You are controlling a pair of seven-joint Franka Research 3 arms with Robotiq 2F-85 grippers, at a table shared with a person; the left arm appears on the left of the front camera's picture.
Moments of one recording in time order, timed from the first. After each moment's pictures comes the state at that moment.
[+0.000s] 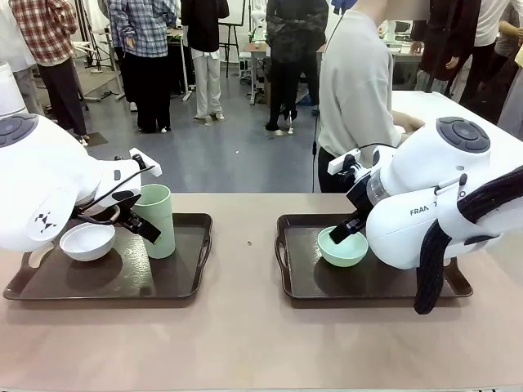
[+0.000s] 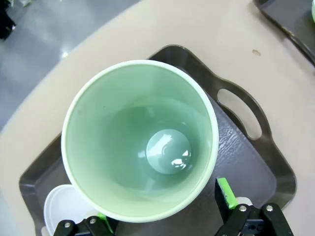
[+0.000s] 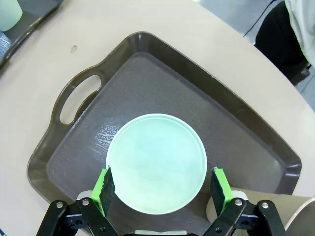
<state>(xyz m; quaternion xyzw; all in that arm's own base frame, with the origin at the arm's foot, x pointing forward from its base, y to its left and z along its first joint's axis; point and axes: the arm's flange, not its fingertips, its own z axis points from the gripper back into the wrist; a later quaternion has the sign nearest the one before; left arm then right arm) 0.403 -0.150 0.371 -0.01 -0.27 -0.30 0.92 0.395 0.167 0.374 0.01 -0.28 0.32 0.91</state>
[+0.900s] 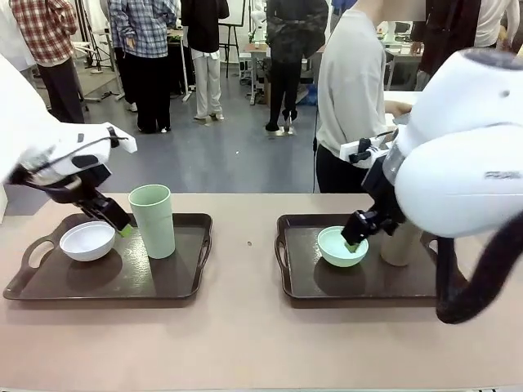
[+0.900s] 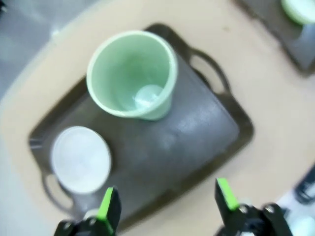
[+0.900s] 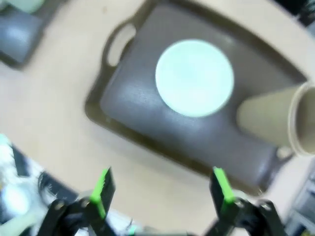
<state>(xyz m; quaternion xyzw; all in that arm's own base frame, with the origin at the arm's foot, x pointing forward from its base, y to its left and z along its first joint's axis) 0.346 -0.132 0.462 -0.02 -0.19 -0.29 0.94 0.311 0.172 0.457 0.02 -0.15 0.24 0.96</state>
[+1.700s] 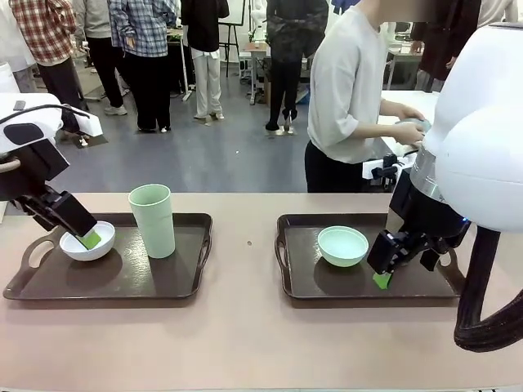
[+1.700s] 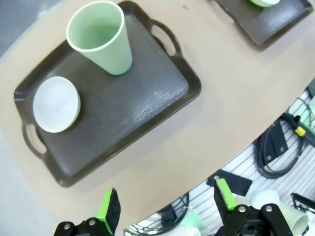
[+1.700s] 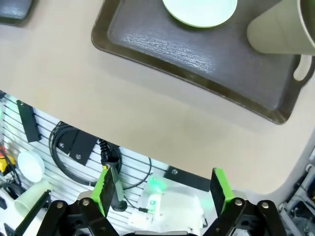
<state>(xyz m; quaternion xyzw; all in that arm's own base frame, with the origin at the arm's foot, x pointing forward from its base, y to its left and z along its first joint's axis) 0.257 -0.132 0.523 -0.05 -0.15 -0.26 0.95 0.253 0.161 0.473 0.01 -0.05 0.19 0.98</state>
